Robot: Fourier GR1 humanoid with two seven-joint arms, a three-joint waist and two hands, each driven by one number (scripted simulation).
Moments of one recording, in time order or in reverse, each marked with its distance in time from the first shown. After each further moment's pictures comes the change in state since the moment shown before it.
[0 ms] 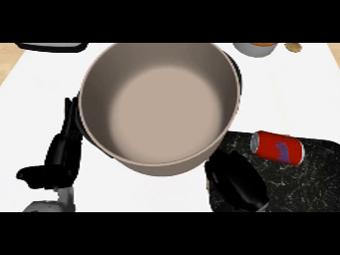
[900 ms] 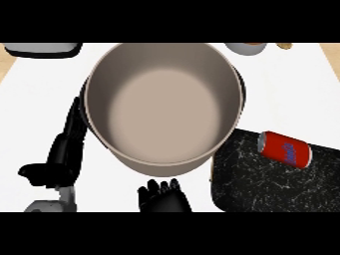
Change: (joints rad) left arm -0.004 -0.009 0.005 0.019 0.010 -0.015 0.007; right arm -0.311 0.019 0.693 -0.152 0.186 0.052 0.907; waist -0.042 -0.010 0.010
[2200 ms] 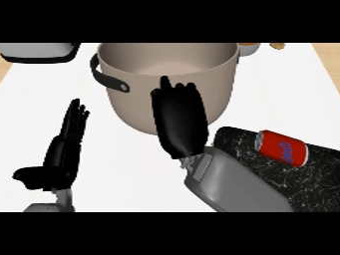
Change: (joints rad) left arm 0.019 -0.003 0.016 -0.013 0.000 -0.017 -0.005; right arm -0.435 0.054 -0.462 0.192 -0.295 0.058 0.020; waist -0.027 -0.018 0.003
